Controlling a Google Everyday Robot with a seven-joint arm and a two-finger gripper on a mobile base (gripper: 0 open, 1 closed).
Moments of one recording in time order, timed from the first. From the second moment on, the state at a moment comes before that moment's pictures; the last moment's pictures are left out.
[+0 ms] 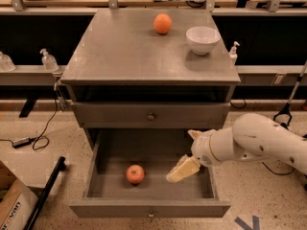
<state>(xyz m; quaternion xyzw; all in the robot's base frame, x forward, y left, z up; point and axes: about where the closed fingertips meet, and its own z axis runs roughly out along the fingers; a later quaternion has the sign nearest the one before) 0.497 -0.096 0.662 -0.48 0.80 0.18 0.31</state>
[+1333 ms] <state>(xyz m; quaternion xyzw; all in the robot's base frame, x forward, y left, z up) 0.535 -0.050 0.571 -0.49 0.79 0.20 0.30</state>
